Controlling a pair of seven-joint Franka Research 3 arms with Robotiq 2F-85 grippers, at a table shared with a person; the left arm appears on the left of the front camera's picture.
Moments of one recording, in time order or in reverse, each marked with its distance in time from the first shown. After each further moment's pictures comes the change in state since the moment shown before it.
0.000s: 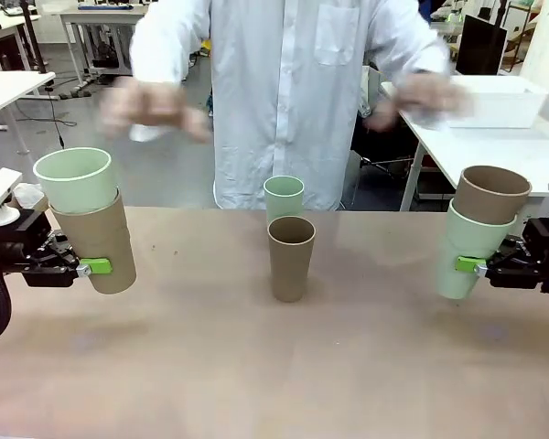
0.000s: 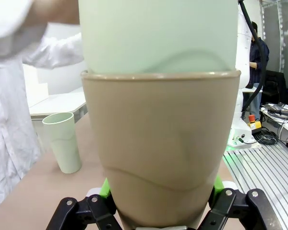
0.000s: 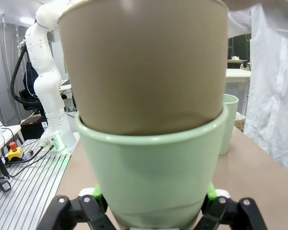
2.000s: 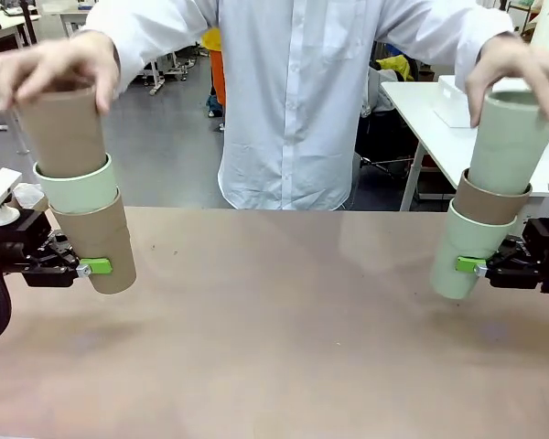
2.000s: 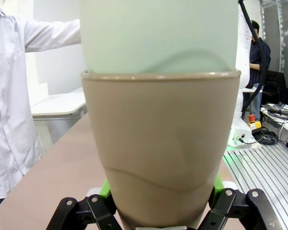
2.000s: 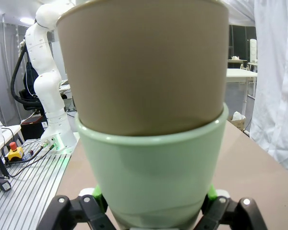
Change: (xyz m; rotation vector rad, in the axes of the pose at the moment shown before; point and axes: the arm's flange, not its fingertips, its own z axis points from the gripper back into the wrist) left arm 0.000 0.000 0.000 0.000 0.000 0.000; right arm 0.000 0.000 0.000 0.000 0.000 -0.001
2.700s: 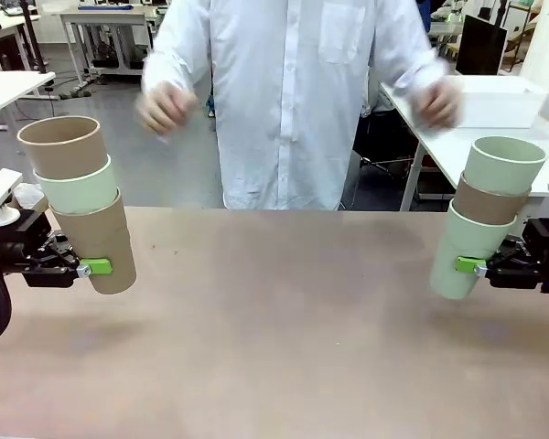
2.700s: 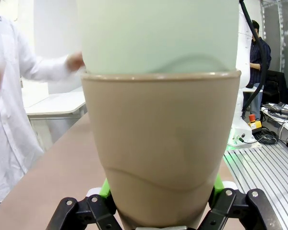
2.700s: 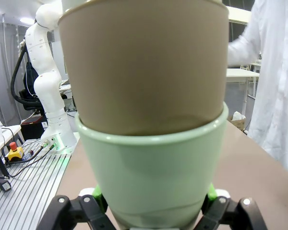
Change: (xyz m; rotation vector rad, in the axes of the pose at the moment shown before) left arm -0.001 0.000 0.000 0.002 0.003 0.001; right arm 0.000 0.000 0.000 0.000 0.000 -0.001
